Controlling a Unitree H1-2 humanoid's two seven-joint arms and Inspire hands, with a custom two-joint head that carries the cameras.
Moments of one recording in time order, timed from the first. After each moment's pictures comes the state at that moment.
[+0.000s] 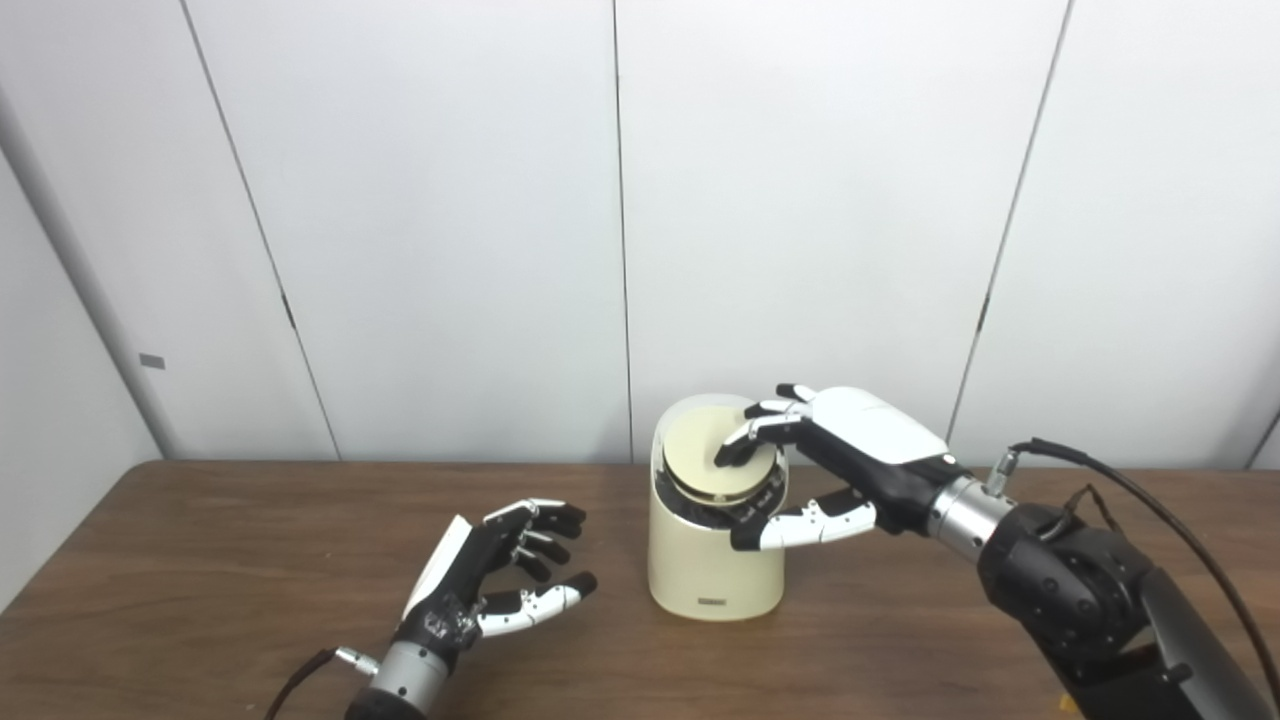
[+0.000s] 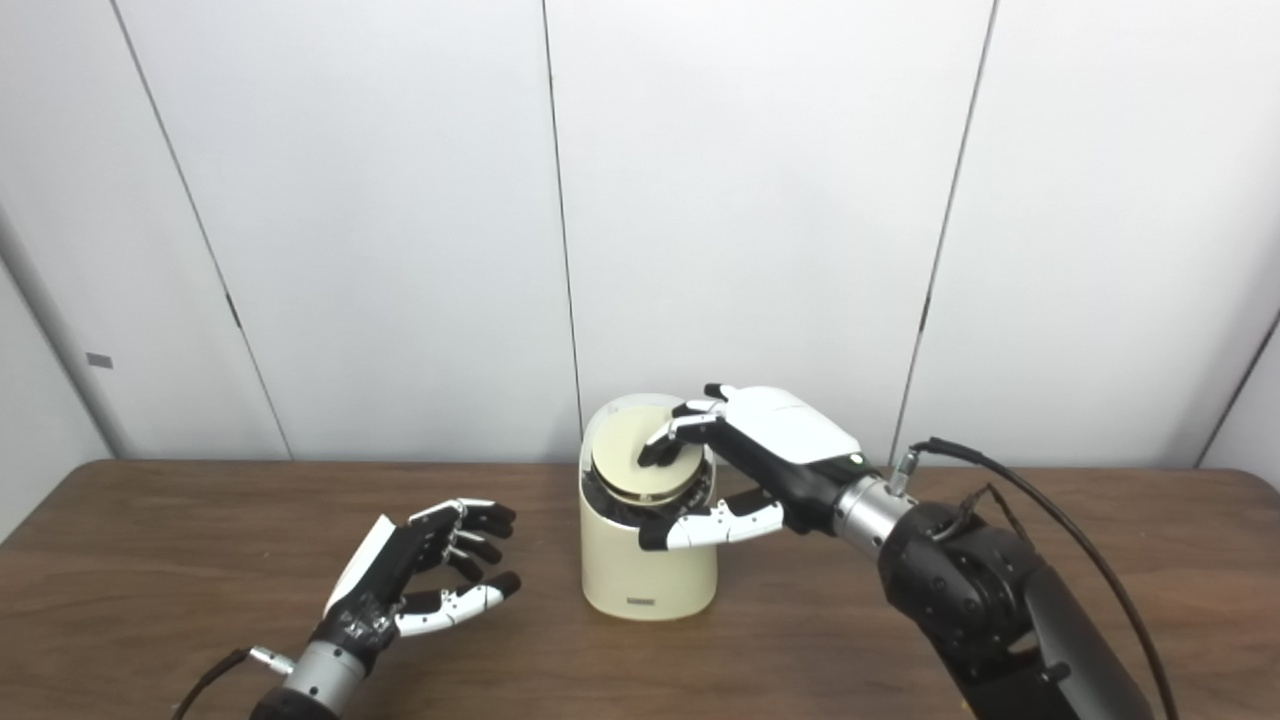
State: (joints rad) left arm -0.31 0.23 -0.06 0.16 0.20 -0.13 -0.09; right arm -0.65 -0.41 0.30 -0.10 -0.58 0.00 0.44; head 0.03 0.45
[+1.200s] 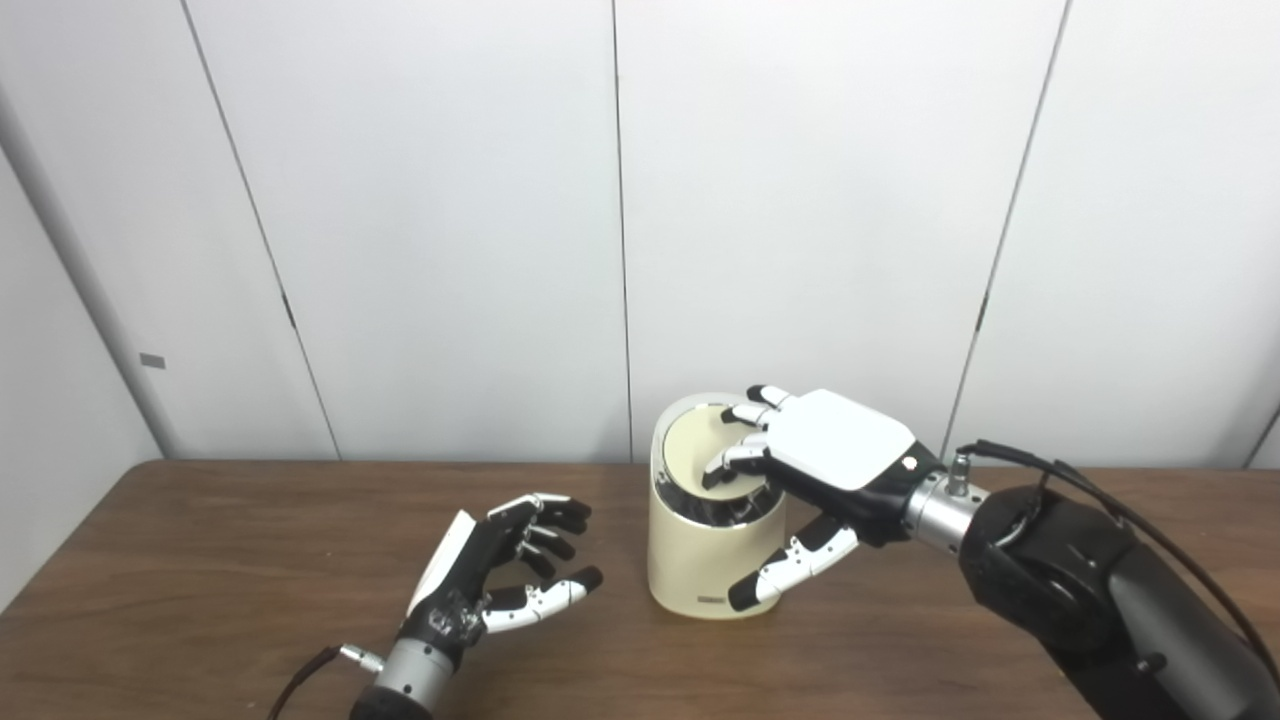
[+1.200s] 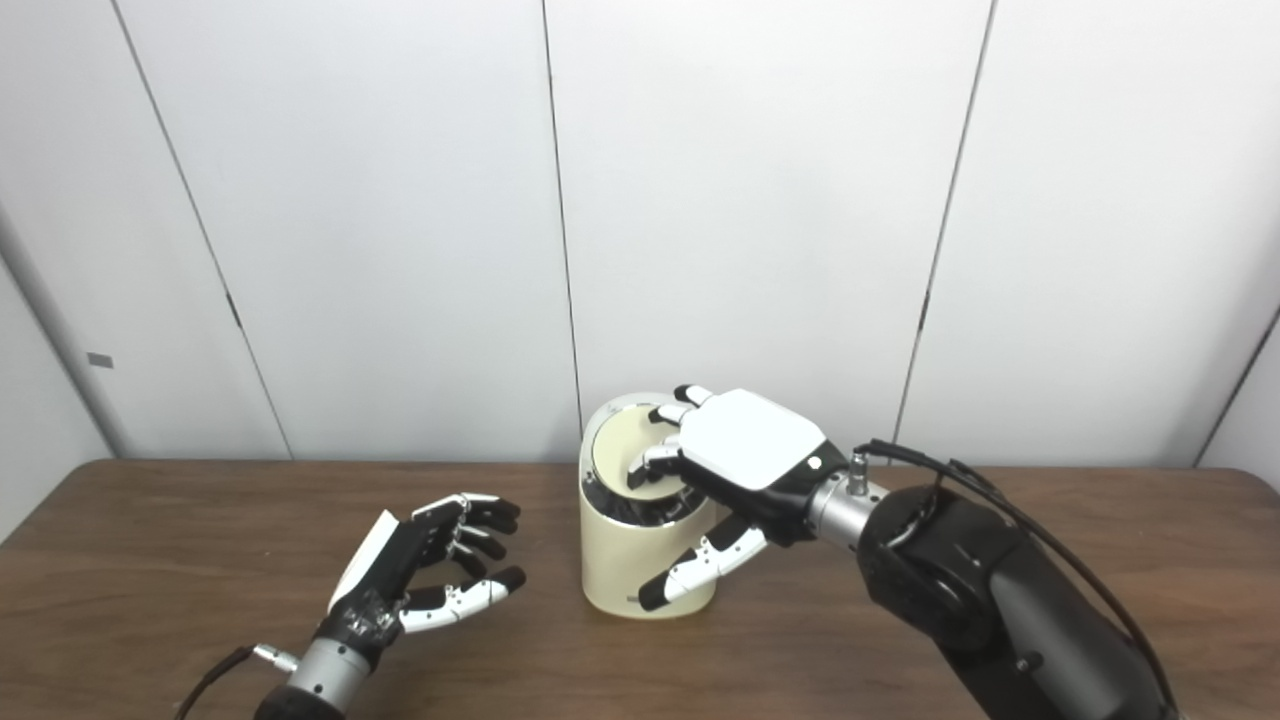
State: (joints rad) left arm -0.30 0.22 -0.06 0.13 0.21 -0.13 -0.09; right arm -0.72 -0.47 0.43 -0.13 -0.87 -0.10 0.51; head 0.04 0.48
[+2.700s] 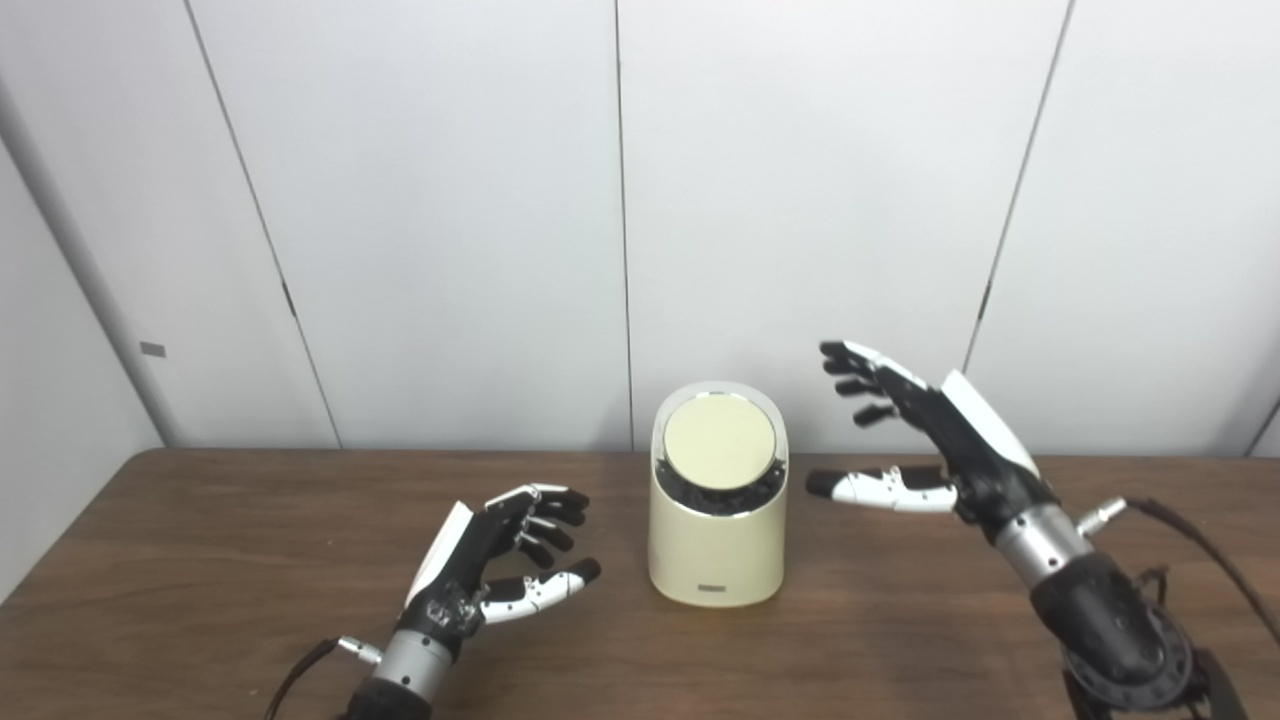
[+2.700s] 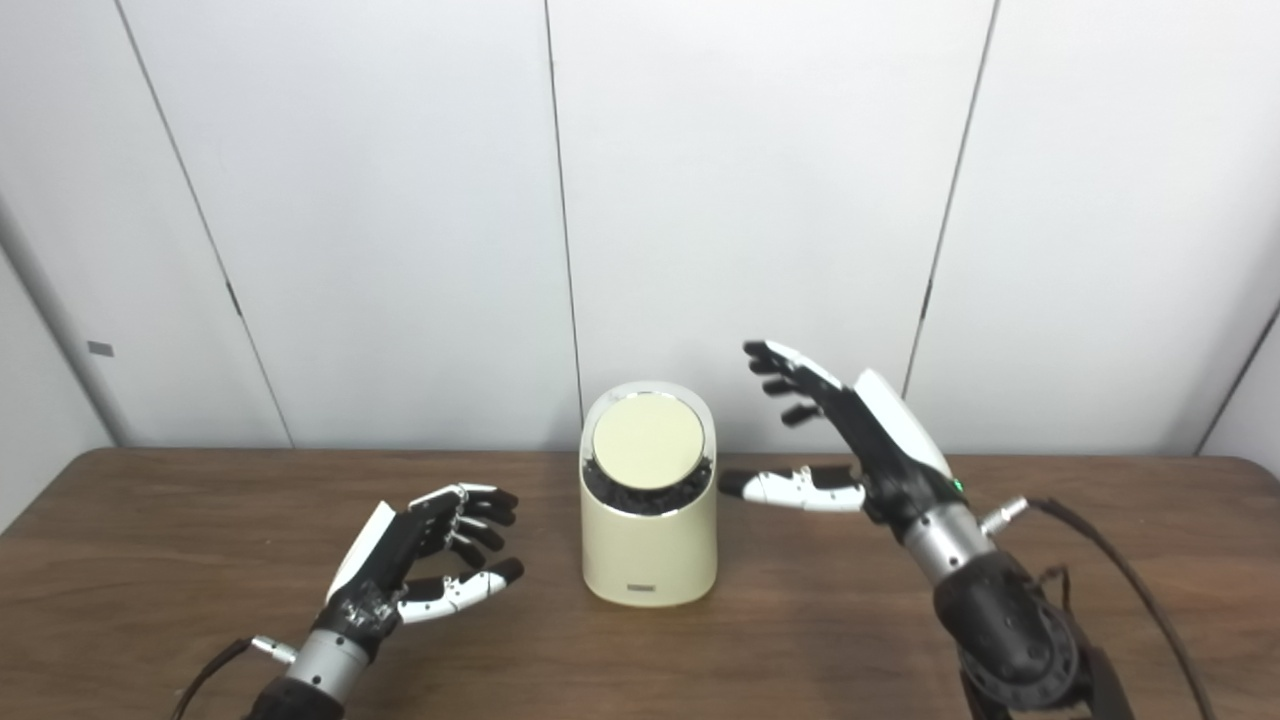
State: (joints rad) left arm -0.30 0.21 -0.05 0.13 0.19 -0.13 -0.09; right arm -0.45 -0.26 0.01 -0.07 -0.35 0.06 0.24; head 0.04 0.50
